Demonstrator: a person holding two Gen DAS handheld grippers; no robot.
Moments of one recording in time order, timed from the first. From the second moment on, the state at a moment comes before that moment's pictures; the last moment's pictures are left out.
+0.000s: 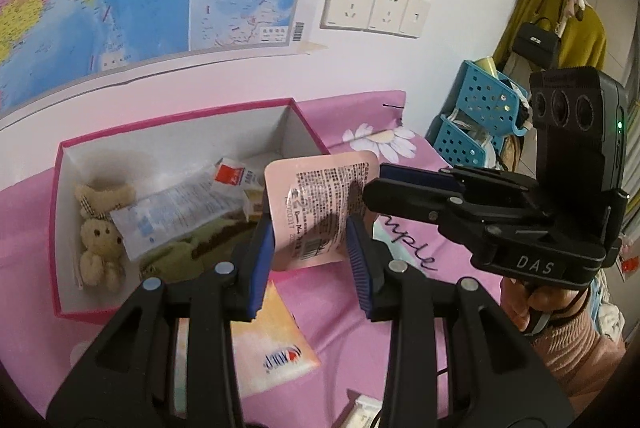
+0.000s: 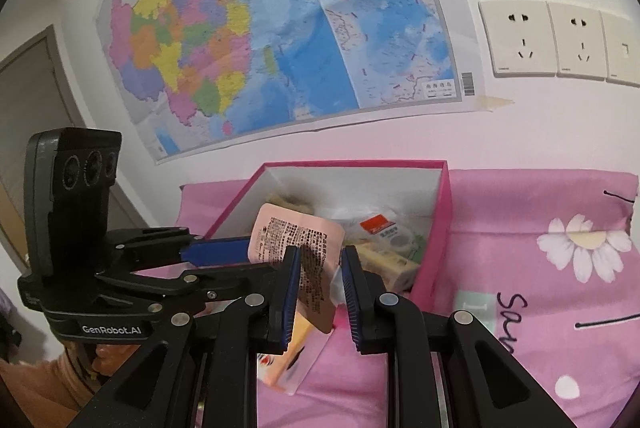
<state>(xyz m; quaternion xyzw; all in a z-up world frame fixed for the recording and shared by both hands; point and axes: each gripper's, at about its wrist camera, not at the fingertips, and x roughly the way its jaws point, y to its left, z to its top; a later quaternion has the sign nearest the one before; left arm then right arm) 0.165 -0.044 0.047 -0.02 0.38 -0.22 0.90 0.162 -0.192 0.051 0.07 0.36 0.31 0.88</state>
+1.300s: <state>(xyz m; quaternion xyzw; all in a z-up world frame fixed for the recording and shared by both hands) 0.186 -0.024 0.029 -0.04 0.41 -0.17 0.90 0.187 -0.193 0.042 0.07 0.38 0.29 0.88</state>
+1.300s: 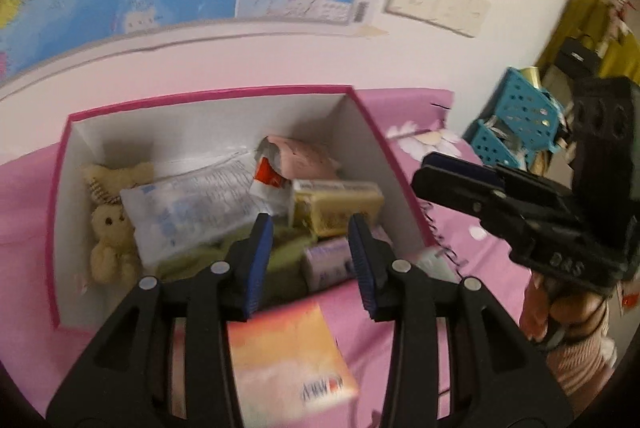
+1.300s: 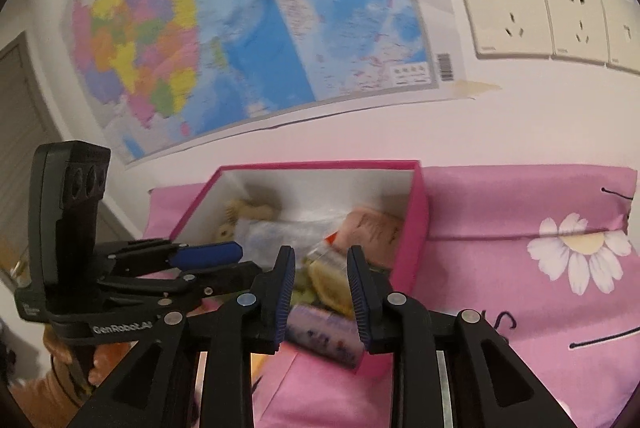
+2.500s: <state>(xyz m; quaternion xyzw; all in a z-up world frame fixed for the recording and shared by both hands) -0.038 0.000 -0.078 -0.08 0.52 -0.22 0.82 0.031 -0.179 -0.071 0.06 0.52 0.38 0.76</state>
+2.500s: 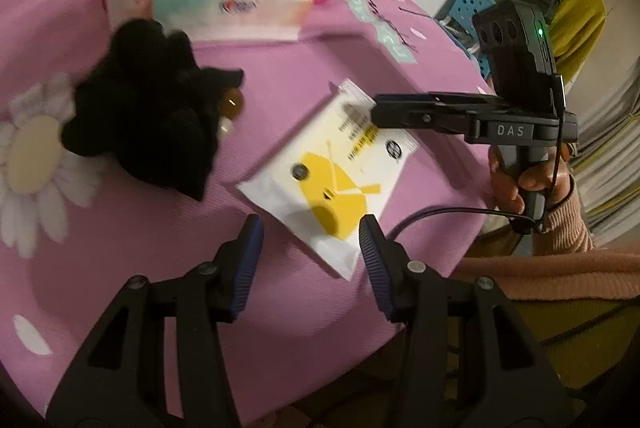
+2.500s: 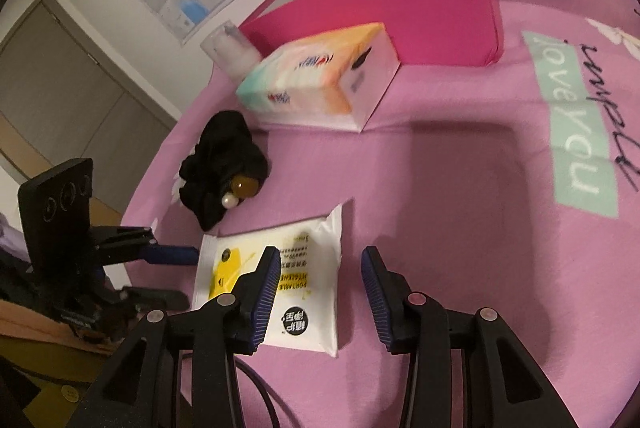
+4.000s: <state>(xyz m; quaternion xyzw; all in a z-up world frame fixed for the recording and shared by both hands) 0.013 -0.018 -0.052 -0.06 0.47 -0.20 0.86 0.036 -0.187 -0.039 0.08 0.46 0.35 0.81</state>
